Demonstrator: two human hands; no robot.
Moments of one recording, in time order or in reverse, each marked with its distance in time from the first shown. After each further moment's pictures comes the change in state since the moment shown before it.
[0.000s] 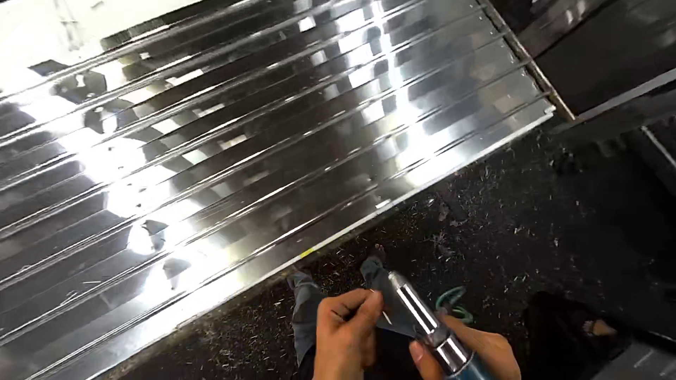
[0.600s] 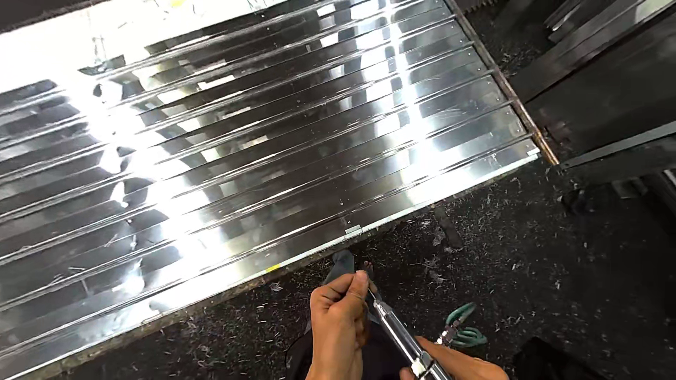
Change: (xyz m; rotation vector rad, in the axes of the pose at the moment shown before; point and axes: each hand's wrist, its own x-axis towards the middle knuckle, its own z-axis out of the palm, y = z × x) left_hand 0.060 0.007 0.124 -0.223 0.283 0.017; right_hand 0.049 0.036 -0.112 -0.090 -0.219 -0.067
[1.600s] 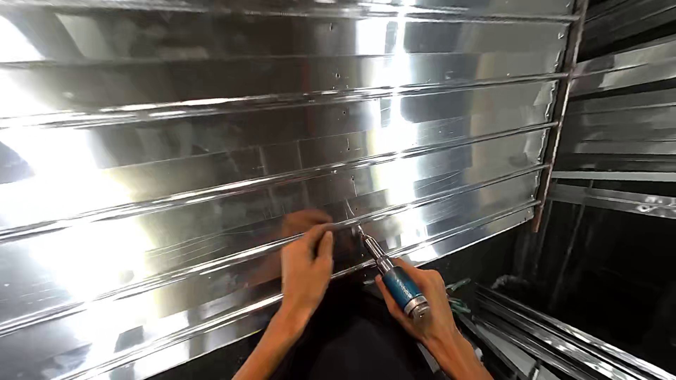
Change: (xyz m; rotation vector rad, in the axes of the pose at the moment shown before) left_hand 0.274 0.074 -0.094 0.759 0.042 0.165; right_hand 0.283 0.060 0.100 -0.616 -0.334 0.357
